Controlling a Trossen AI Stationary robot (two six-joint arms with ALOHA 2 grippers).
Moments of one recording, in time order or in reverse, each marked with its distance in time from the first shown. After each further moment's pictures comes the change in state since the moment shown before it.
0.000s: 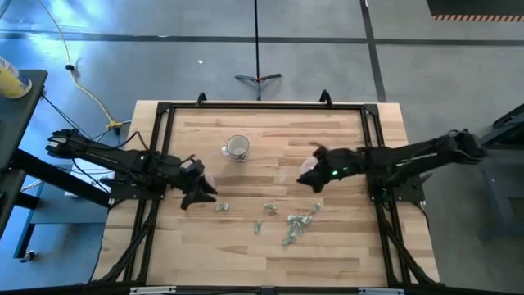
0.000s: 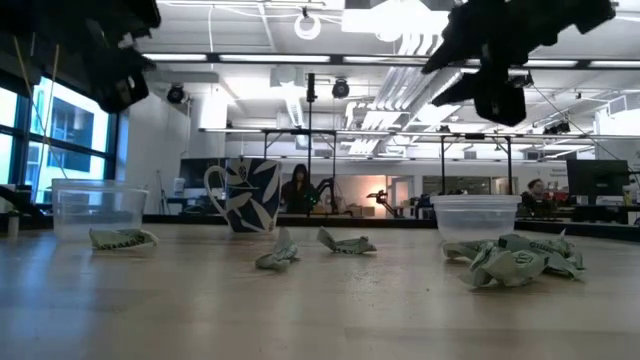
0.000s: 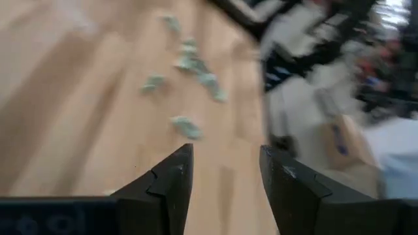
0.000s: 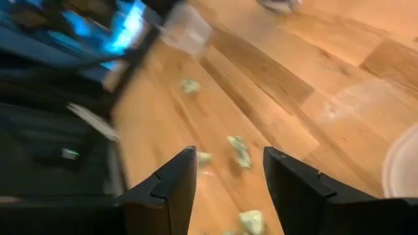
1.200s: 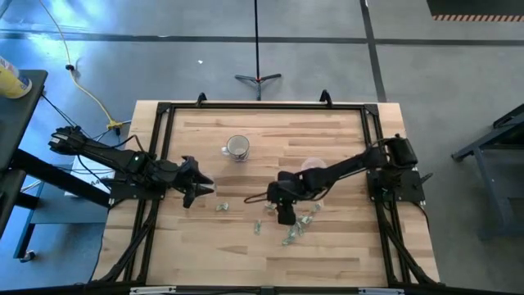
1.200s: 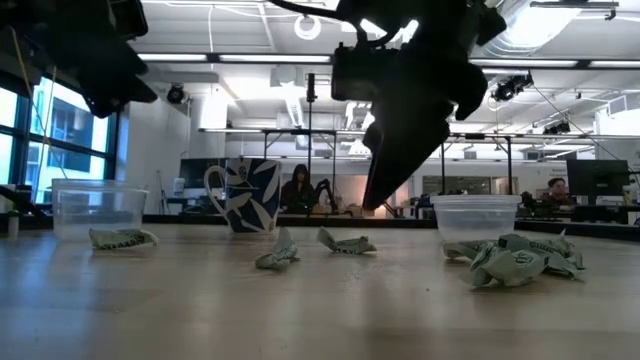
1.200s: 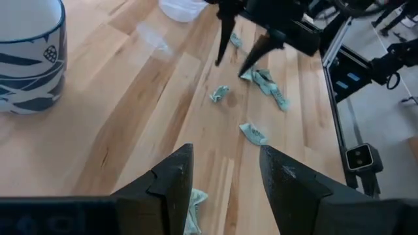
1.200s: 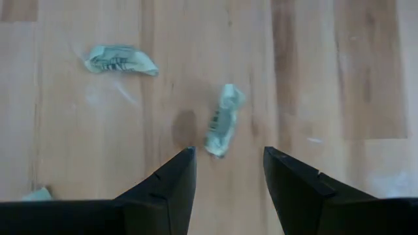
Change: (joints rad) left arm -0.092 -0.059 0.000 -0.176 -0.363 0.048; right arm 0.101 0.747 0.514 -0.273 -0.009 -0.738
